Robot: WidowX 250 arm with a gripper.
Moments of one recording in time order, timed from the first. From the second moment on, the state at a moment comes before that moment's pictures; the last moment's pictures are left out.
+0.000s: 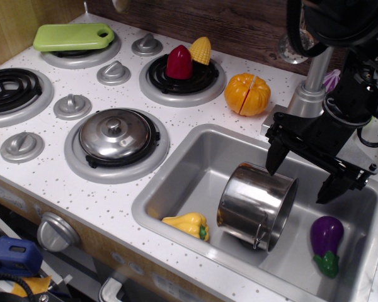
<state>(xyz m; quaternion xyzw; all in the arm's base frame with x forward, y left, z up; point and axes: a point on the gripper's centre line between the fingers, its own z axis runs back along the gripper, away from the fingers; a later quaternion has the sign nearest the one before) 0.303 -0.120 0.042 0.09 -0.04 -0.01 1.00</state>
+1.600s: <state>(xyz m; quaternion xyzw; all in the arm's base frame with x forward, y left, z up) 0.292 -0.112 -0.011 0.39 -0.02 -0.11 0.92</state>
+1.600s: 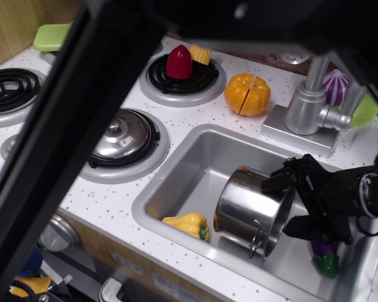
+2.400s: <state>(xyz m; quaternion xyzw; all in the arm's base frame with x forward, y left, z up) 0.289 -0.078 -0.002 0.37 -0.05 -0.13 0.92</state>
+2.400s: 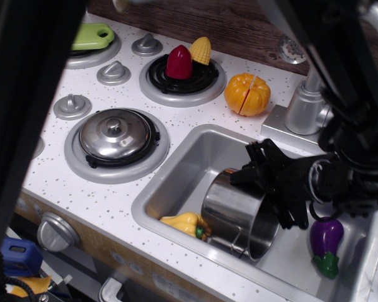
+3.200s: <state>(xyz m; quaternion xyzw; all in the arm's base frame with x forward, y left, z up) 0.287 -0.063 0.004 0.18 -0.05 -0.14 0.97</state>
